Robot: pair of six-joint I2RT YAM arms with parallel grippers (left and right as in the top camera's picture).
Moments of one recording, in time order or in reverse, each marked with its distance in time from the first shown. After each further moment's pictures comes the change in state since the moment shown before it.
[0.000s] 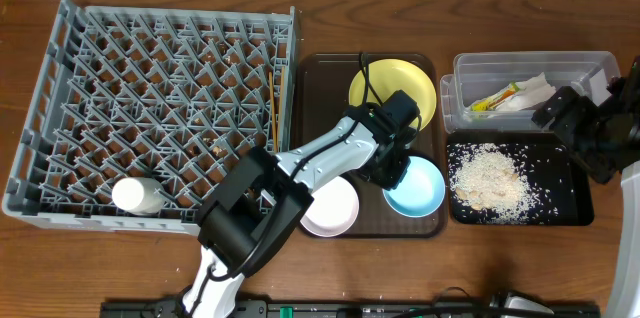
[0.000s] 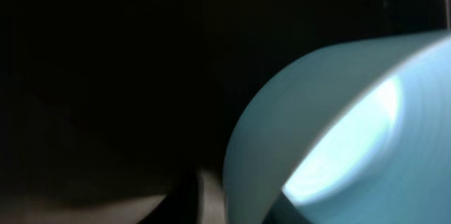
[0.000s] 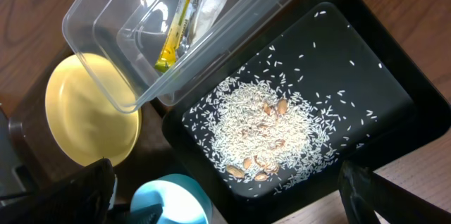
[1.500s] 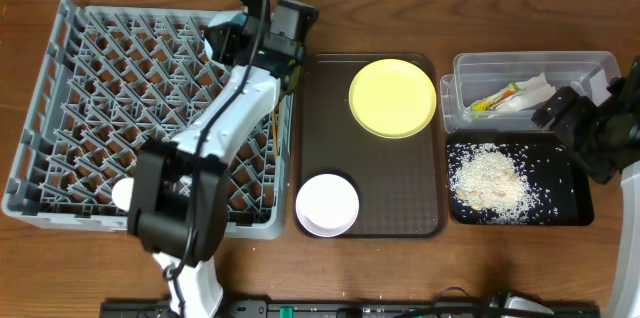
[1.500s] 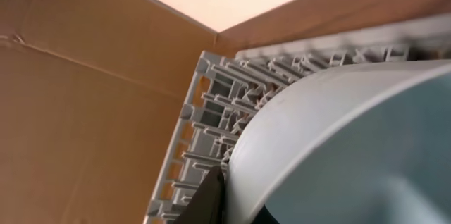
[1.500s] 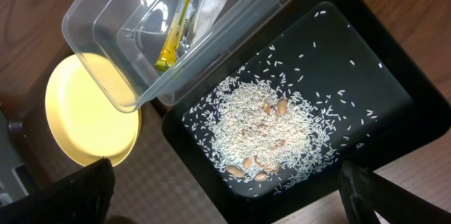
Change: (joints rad) left arm 0.441 -0.117 0.041 0.328 -1.492 0.409; right arm 0.000 0.000 0.000 0.000 0.000 0.000
